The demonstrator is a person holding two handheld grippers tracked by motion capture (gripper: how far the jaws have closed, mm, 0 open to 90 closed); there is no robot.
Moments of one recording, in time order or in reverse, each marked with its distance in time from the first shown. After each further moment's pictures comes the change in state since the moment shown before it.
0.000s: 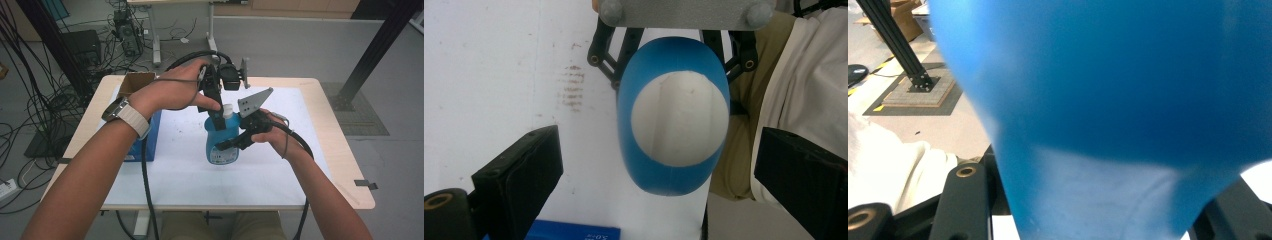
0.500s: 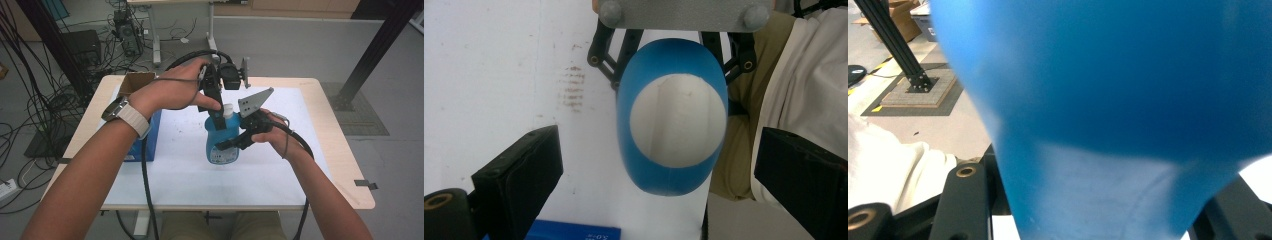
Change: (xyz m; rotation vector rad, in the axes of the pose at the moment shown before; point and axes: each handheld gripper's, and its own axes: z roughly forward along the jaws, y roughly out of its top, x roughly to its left) left arm -0.001 0.001 -0.002 -0.002 0.003 0.002; right arm 0.001 0.000 0.000 0.000 -0.006 0.000
